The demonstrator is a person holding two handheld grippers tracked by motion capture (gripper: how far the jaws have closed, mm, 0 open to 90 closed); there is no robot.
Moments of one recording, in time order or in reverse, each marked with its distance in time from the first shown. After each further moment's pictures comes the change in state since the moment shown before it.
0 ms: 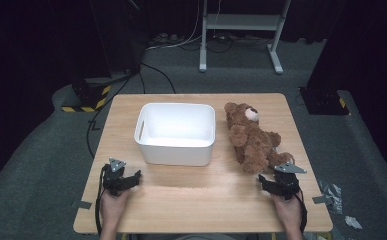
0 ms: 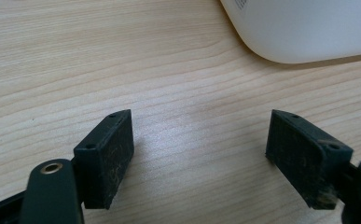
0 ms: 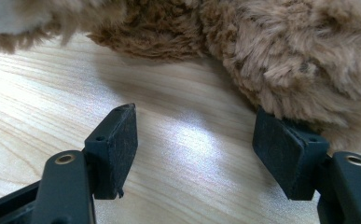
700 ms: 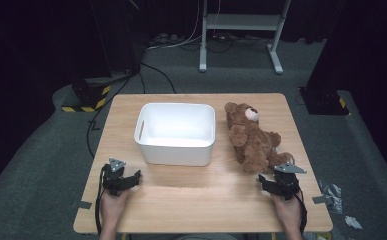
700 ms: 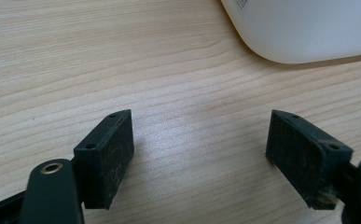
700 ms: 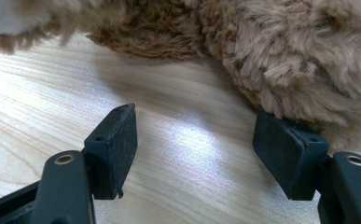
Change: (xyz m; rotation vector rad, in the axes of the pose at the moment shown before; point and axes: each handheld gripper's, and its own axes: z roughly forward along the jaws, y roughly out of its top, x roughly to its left) left arm 0.000 0.000 0.000 -0.001 -0.002 0.001; right arm 0.000 0.000 0.000 0.001 0.000 0.004
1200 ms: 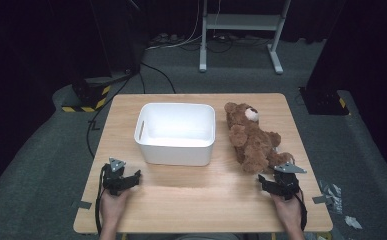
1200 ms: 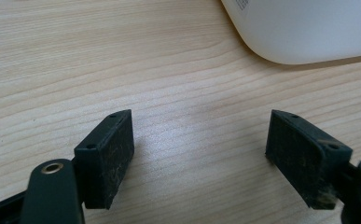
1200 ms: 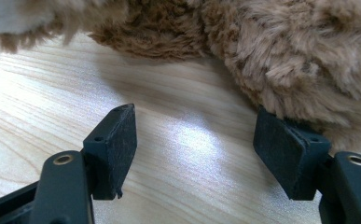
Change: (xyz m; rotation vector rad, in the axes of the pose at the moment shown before) left arm 0.000 0.000 0.001 -0.003 0.000 -0.004; right arm 0.000 0.000 0.000 0.000 0.005 -0.004
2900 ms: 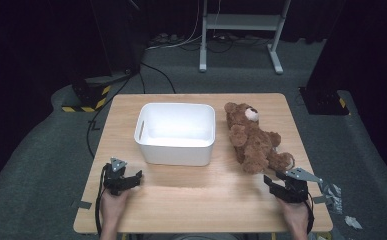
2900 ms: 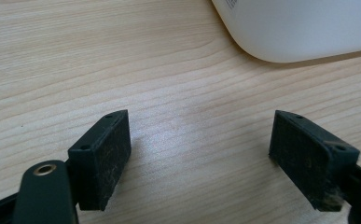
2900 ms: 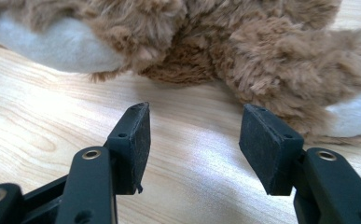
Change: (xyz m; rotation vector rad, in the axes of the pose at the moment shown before) left arm -0.001 0.001 0.001 0.012 -0.020 0.019; right arm -0.002 -0.007 -0.036 -0.141 0.080 0.065
